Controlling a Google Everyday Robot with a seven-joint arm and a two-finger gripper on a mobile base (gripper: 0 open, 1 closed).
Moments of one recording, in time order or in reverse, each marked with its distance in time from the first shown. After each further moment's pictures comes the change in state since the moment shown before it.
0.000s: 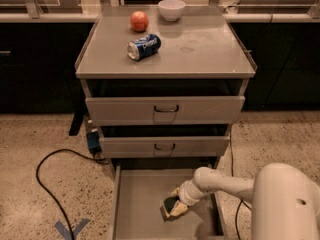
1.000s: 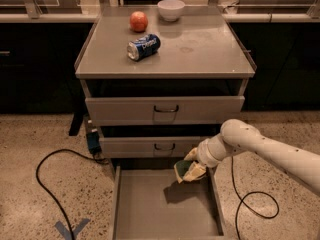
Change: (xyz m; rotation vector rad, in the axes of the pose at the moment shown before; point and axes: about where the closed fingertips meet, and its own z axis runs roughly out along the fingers) arm -0.094 -0.034 -0.250 0.095 -0.041 0.040
